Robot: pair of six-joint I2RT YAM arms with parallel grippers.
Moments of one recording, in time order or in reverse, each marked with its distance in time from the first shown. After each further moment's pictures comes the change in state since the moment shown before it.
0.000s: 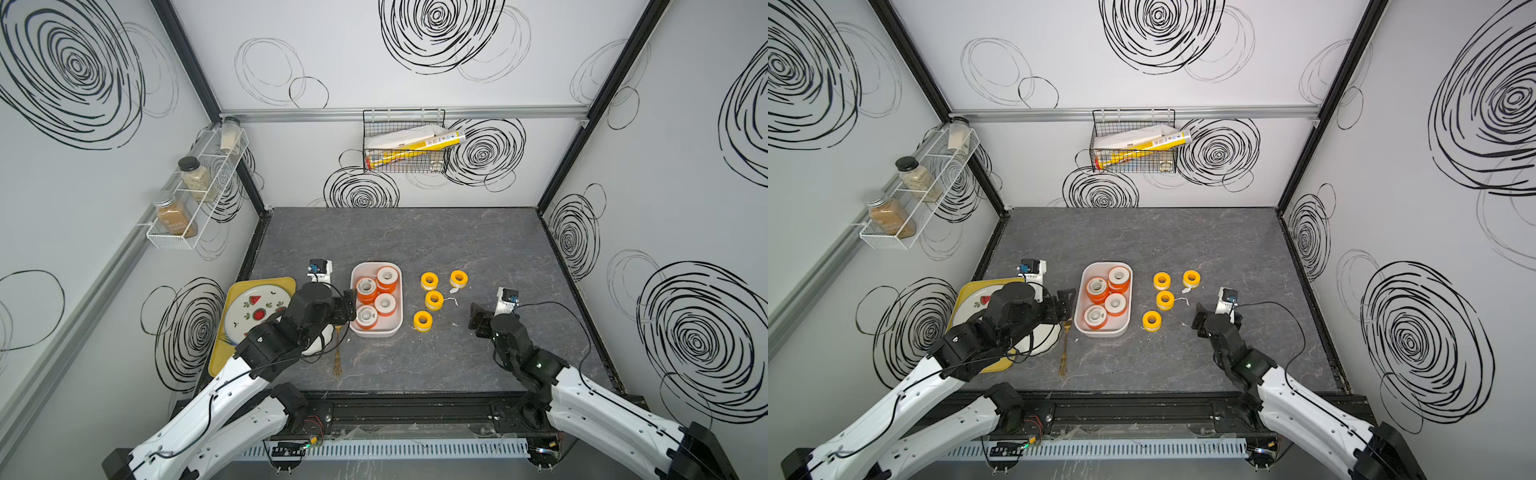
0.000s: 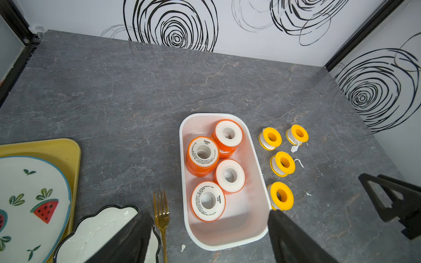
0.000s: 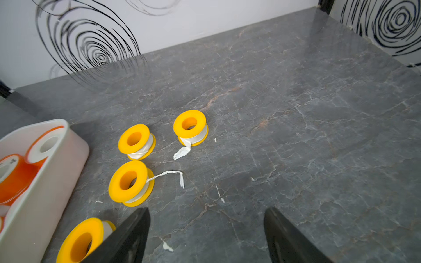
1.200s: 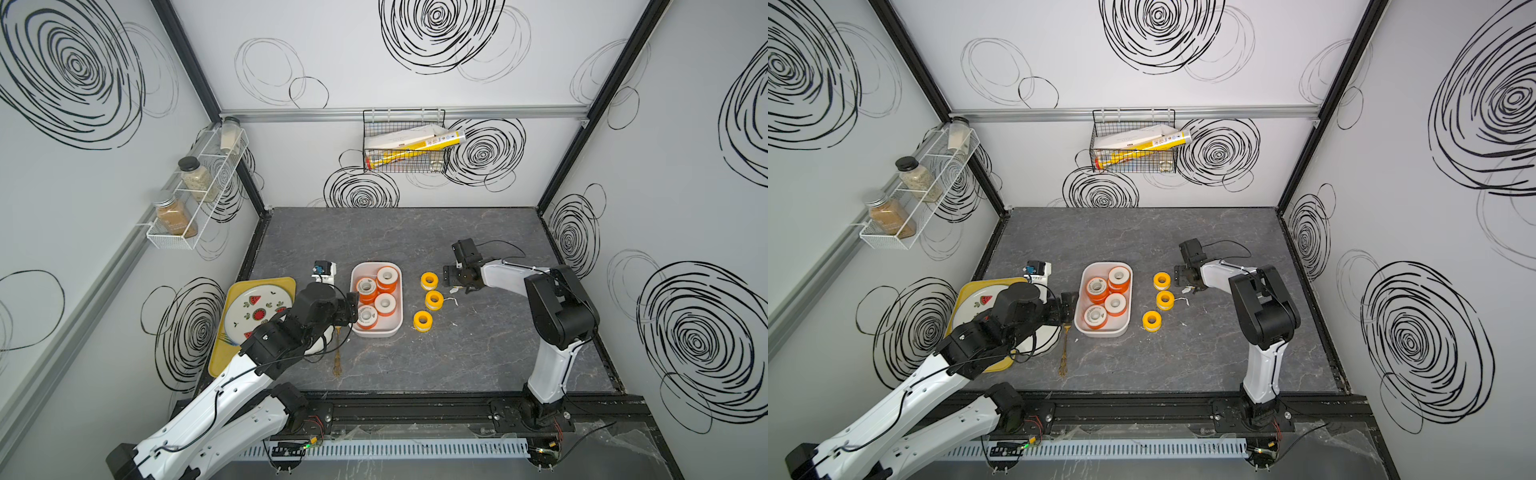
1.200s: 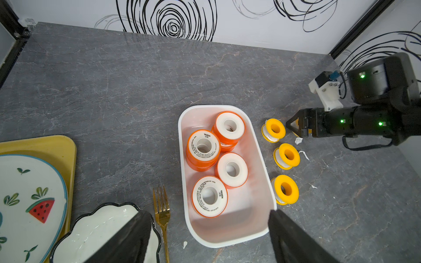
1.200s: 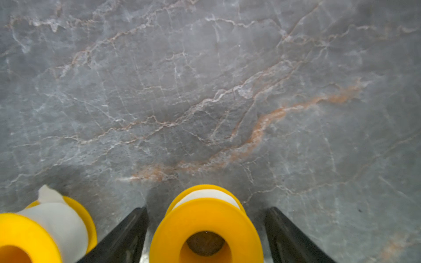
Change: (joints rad) left arm 0.006 0.021 -0.021 0.011 0.019 0.016; right arm -0.266 1.089 0.826 -0.230 -0.356 -0.238
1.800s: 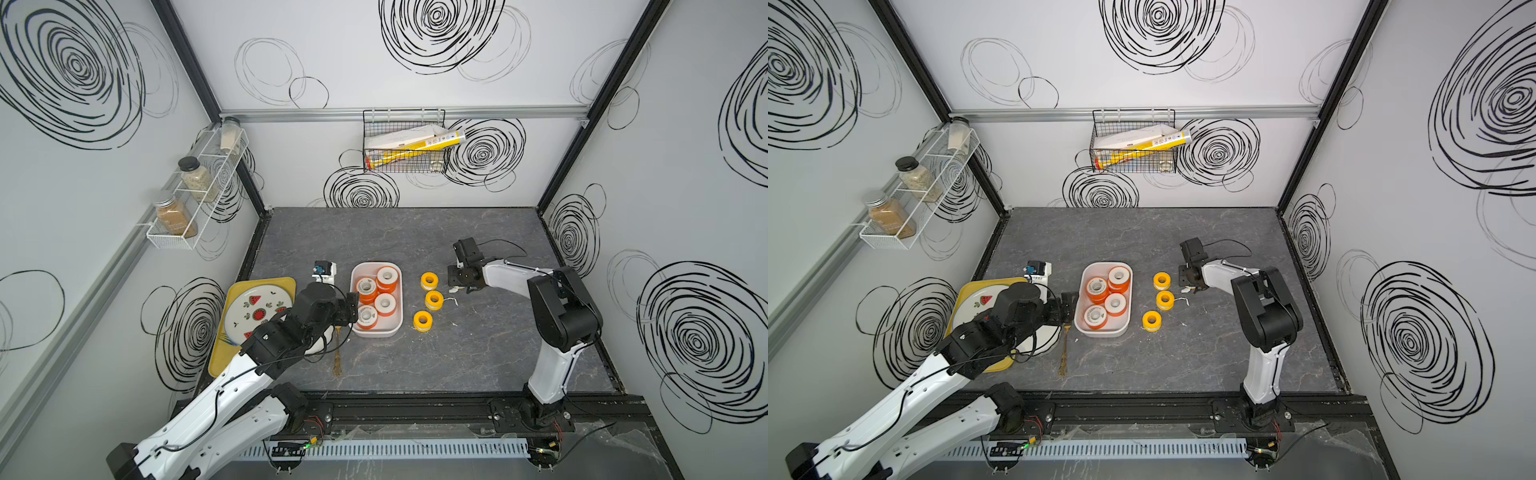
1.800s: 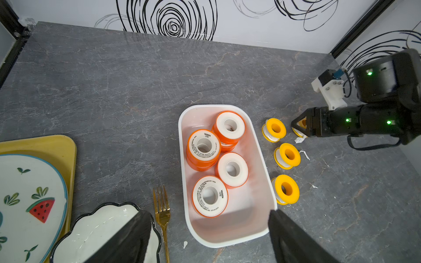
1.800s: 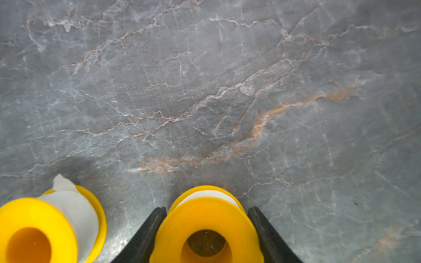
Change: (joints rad) left arm 0.000 0.003 0.000 0.000 0.000 0.000; right arm 0.000 -0.041 -0.005 -0.031 -0.023 -0.002
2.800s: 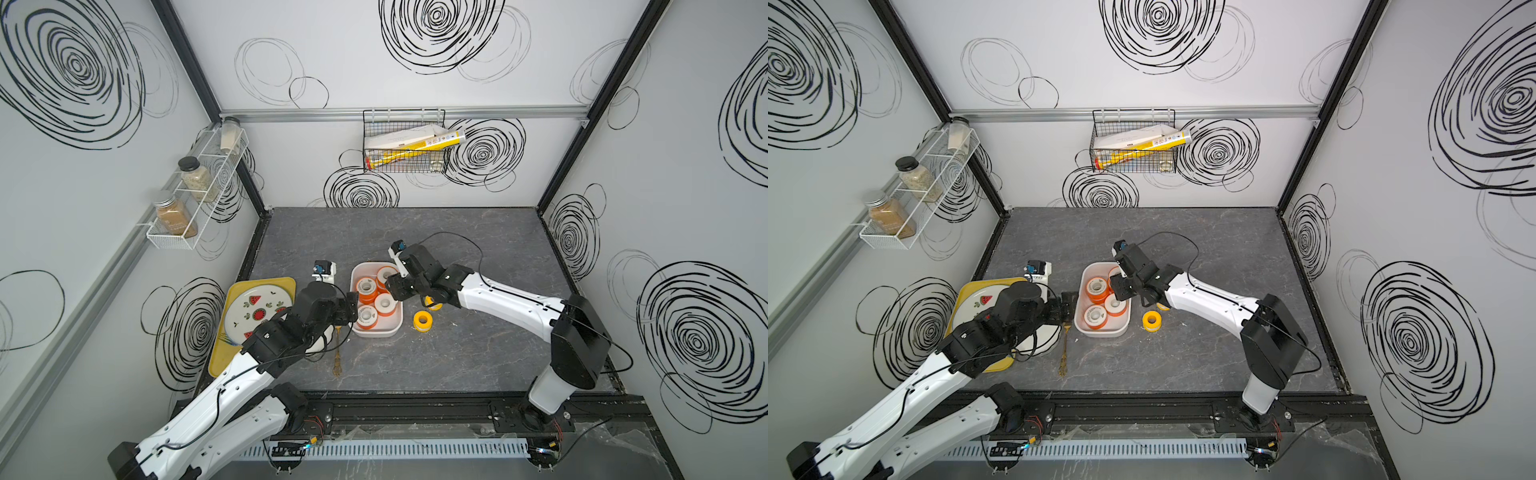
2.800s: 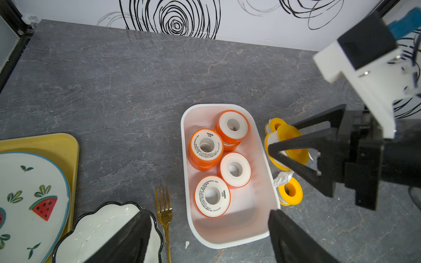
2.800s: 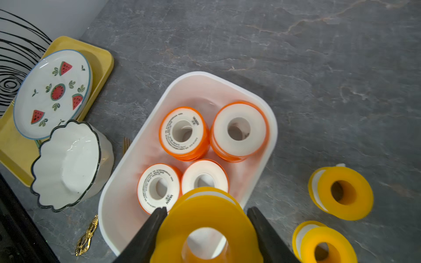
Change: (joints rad) left arm 0.010 0.009 -0.001 0.000 -0.003 0.000; right arm 0.522 -0.131 0.218 -0.108 -0.087 0.036
